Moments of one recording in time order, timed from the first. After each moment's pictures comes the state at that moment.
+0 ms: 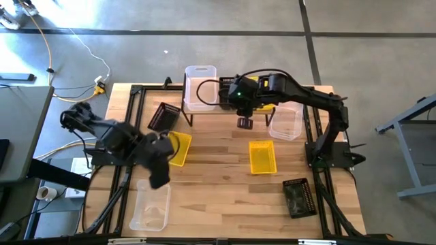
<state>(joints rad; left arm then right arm) -0.41 1.42 1.66 -1.47 -0.12 -0.95 -0.17 1.79 2.05 -1.31 0.17 -0.18</state>
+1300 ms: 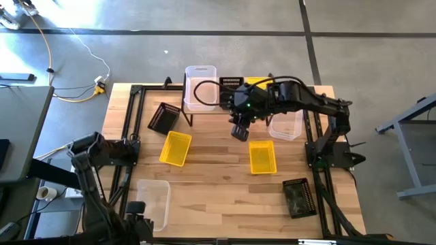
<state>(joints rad) -1.02 1.83 1.66 -1.25 -0.07 -1.11 0.00 1.79 2.22 -1.31 0.13 0.24</state>
